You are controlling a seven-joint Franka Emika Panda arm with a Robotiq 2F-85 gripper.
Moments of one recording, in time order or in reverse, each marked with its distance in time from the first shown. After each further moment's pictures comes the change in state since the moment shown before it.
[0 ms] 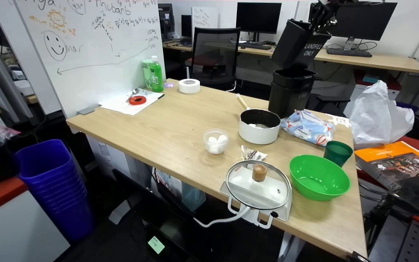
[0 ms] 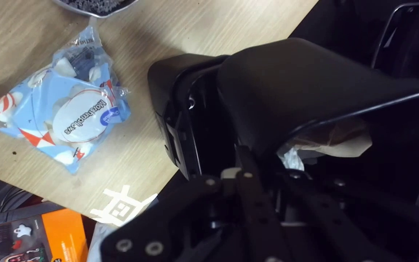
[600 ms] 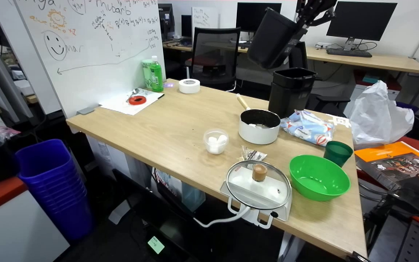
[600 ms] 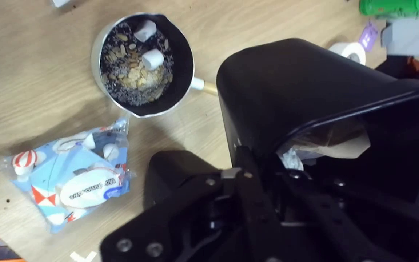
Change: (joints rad) arm 0.077 -0.223 0.103 -0.219 0.230 0.044 -0.357
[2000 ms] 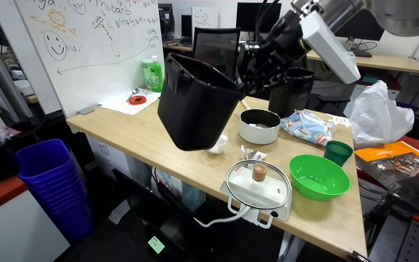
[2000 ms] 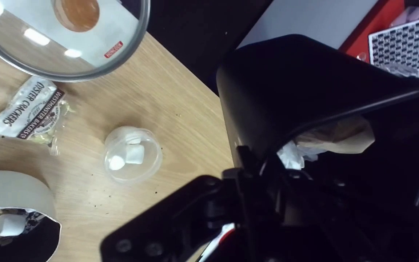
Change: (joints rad) arm 0.559 -0.019 0.046 -0.325 0.523 0.350 -1.071
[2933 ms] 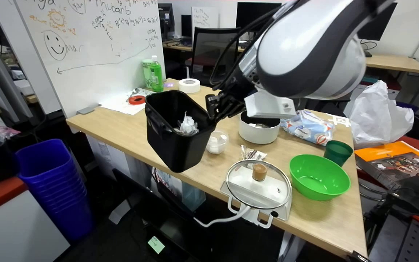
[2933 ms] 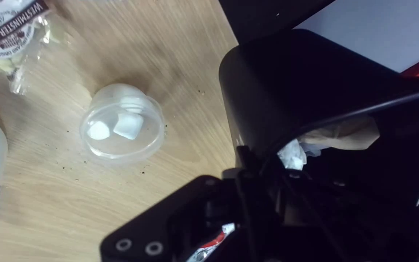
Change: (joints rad) arm 0.034 0.423 0.004 0.198 -0.063 0.262 -0.207
